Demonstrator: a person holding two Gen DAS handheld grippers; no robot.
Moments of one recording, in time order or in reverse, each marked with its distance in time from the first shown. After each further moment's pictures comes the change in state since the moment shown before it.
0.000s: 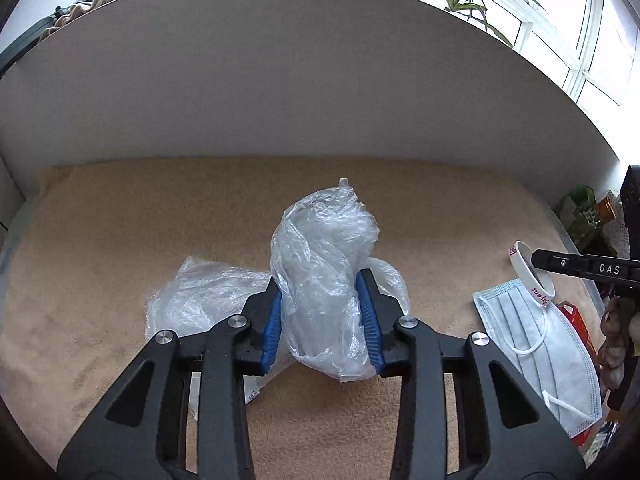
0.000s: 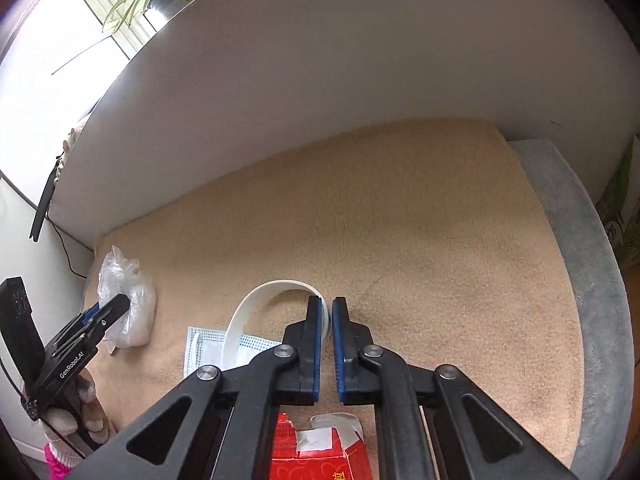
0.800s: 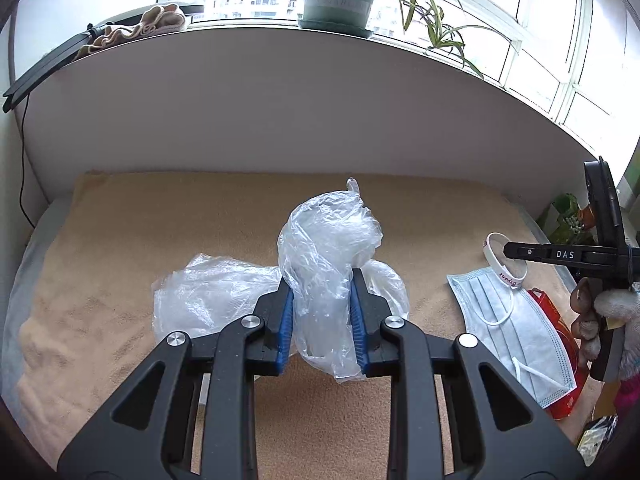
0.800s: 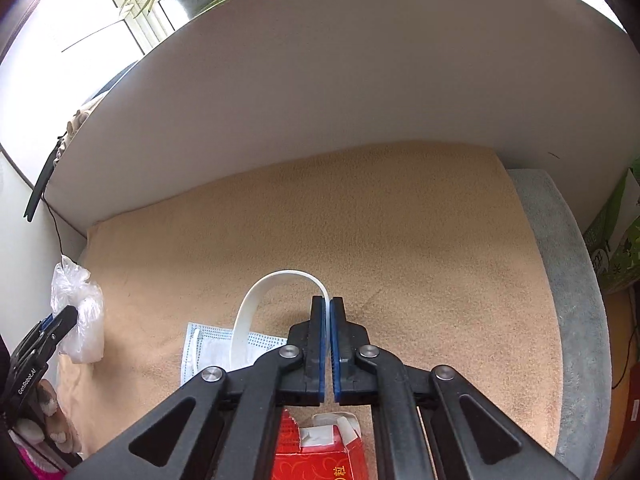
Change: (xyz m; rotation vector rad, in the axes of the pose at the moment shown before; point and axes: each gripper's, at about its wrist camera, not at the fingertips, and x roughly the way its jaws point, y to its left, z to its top) left arm -0.056 0.012 -0.013 -0.004 -0.081 -0.017; right arm -0.015 0.013 -0.002 -0.074 -0.031 -0.048
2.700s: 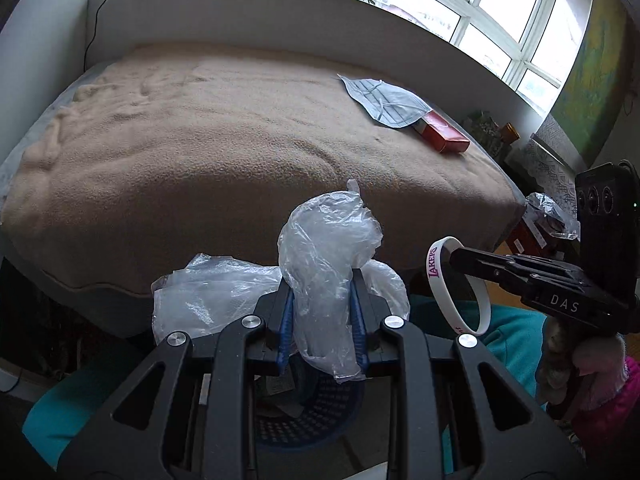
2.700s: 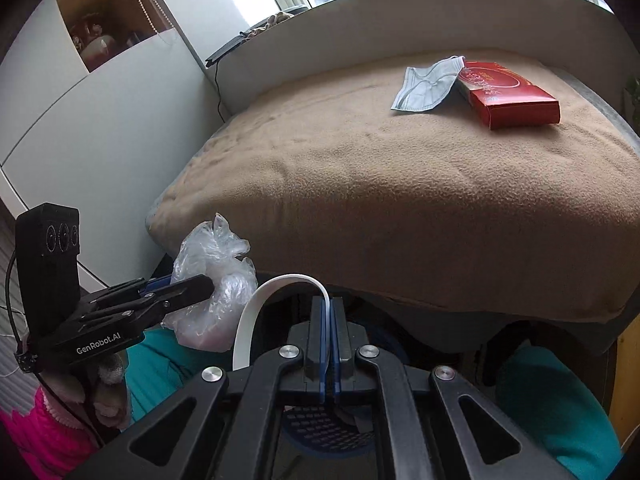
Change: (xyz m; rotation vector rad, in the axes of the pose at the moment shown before) left arm -0.187 -0.035 -0.273 -0.041 0.106 -0.150; right arm -0.122 0.090 -0.331 -0.191 -0.013 0.261
